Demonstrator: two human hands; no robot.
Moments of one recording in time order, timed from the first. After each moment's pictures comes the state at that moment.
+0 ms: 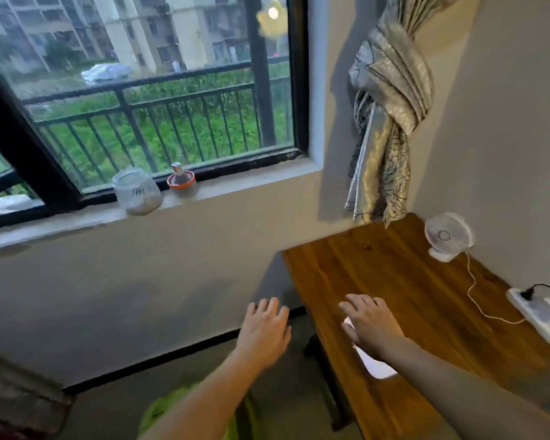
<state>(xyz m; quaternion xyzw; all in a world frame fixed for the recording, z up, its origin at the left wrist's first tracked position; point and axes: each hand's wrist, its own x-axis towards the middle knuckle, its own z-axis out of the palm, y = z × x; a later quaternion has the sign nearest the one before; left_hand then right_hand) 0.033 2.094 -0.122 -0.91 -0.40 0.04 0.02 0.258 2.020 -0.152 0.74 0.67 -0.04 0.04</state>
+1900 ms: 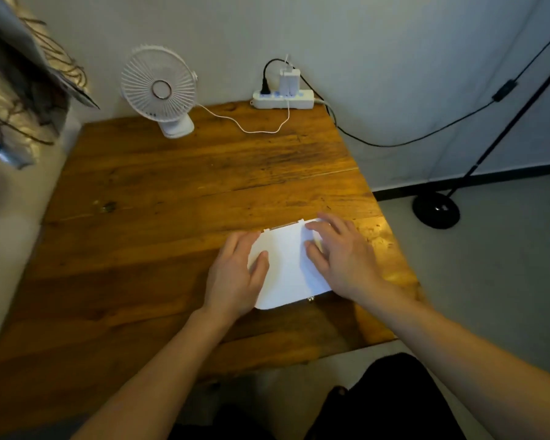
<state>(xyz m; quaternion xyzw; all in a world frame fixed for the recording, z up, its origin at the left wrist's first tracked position) 0.312 2.261 -0.436 -0.93 0.15 -0.02 -0.33 0.283 2.065 -0.422 0.98 -0.02 0.08 -0.20</state>
